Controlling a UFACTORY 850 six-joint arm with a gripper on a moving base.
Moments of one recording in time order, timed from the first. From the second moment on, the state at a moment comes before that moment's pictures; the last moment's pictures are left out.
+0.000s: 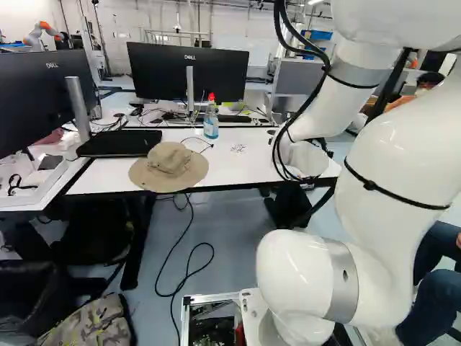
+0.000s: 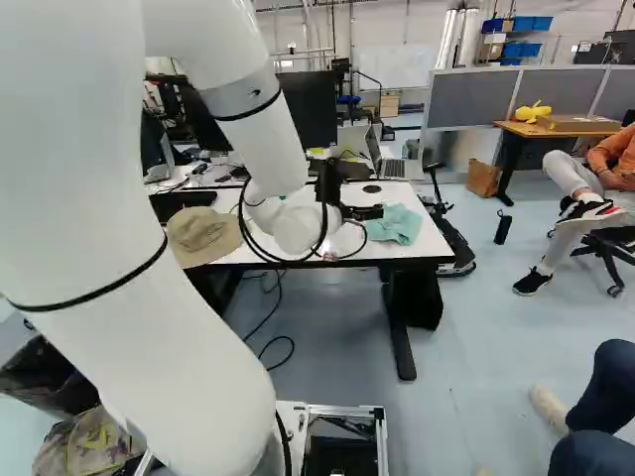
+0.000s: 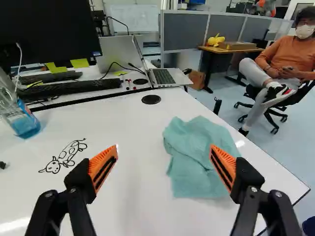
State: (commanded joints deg) arm -20.6 -3.2 -25.6 0.0 49.4 0.0
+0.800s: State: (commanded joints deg) arm -25.7 -12.8 -36.2 0.0 44.8 0.0
